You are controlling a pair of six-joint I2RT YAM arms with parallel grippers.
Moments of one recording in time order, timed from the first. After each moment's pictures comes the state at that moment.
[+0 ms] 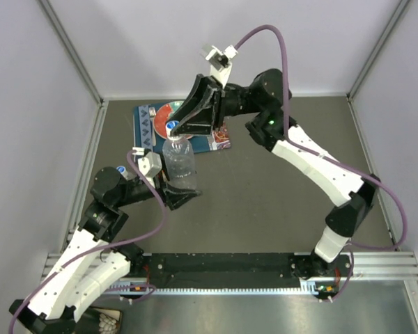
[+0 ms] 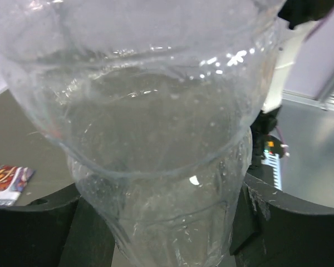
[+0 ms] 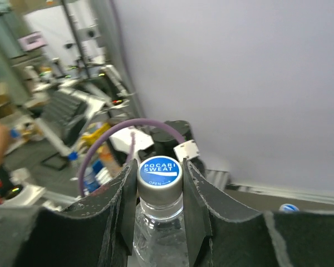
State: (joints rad) left arm -0.50 0.62 0.73 0.01 0.82 -0.18; right arm 0.82 1.73 1.88 0.56 -1.13 0.91
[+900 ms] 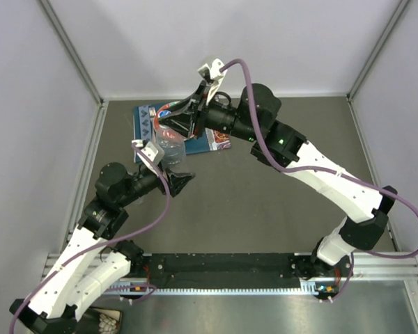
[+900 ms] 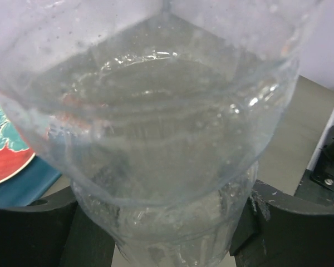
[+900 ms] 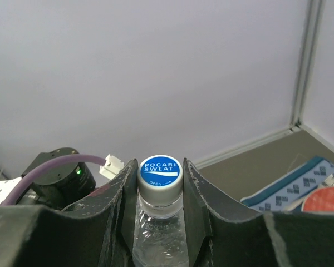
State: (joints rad) left arm -0.49 0.65 0.77 -0.16 0.43 -0.08; right arm 0.99 1.57 1.82 -0.07 -0.33 0.26
